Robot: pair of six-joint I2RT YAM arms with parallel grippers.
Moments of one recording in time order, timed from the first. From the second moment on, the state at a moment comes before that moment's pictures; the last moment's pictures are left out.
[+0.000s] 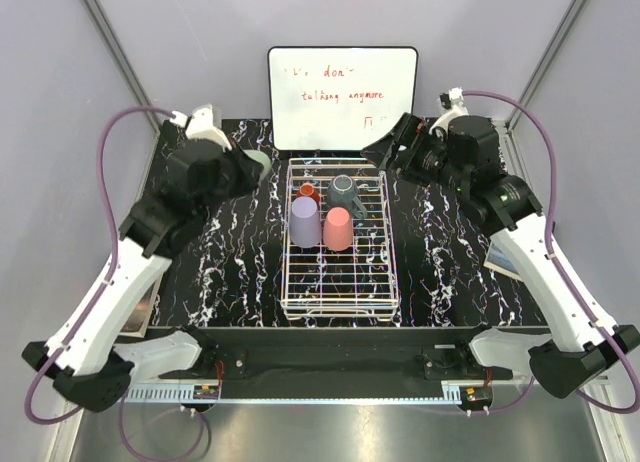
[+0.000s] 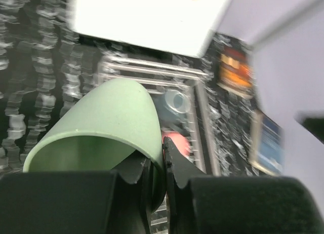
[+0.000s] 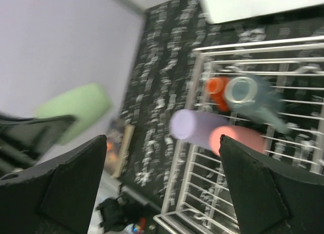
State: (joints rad) left arm -0.62 1.06 1.38 -0.65 -0.25 -0.62; right arm 0.48 1.21 1.45 -0.49 -0.19 0.75
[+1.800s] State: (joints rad) left arm -0.11 2.21 2.00 -0.97 -0.15 -0.53; right arm 0.48 1.33 1.40 -0.99 0.31 0.58
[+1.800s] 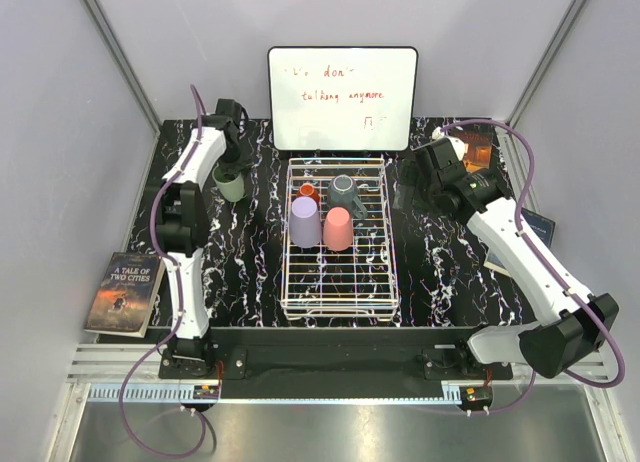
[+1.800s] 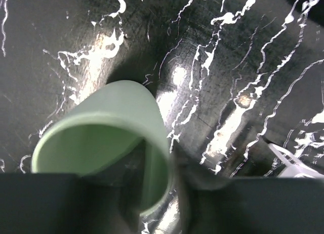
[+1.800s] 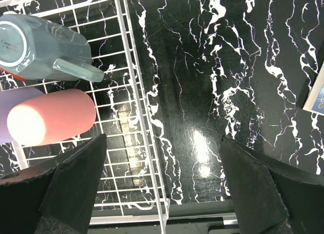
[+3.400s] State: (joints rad) left arm -0.55 1.06 1.23 -1.00 -0.42 -0.71; right arm 0.75 1.76 1.57 -0.80 0.11 0.51
